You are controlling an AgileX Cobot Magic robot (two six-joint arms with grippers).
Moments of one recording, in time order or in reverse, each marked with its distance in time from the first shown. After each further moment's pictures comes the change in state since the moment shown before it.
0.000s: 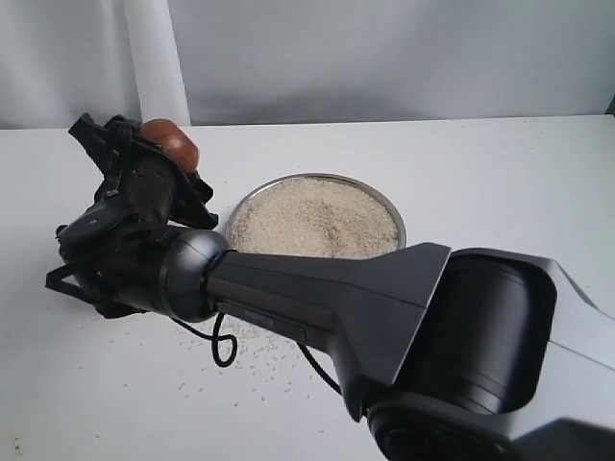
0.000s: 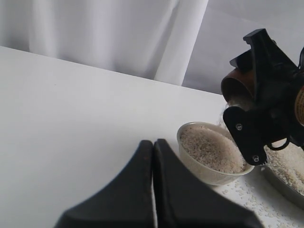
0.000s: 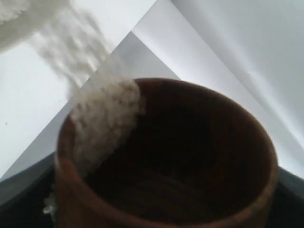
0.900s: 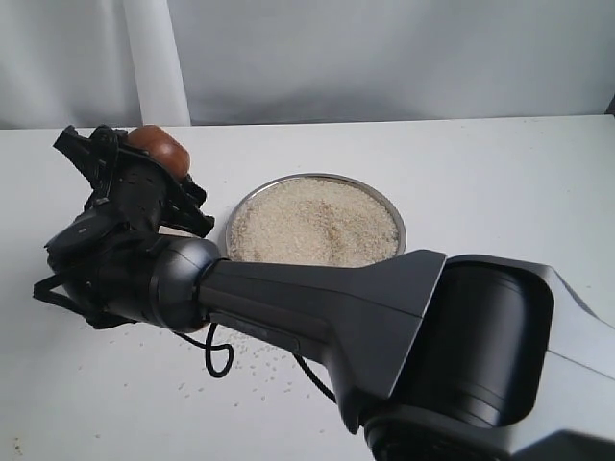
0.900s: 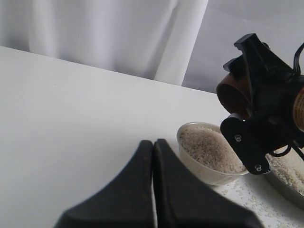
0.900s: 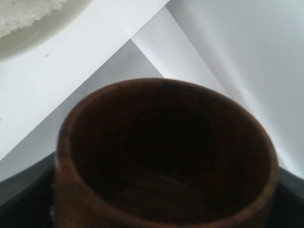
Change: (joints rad) left arm 0.000 0.000 0.000 0.000 0.000 0.000; right arm 0.018 0.000 0.000 0.016 -0.003 -0.095
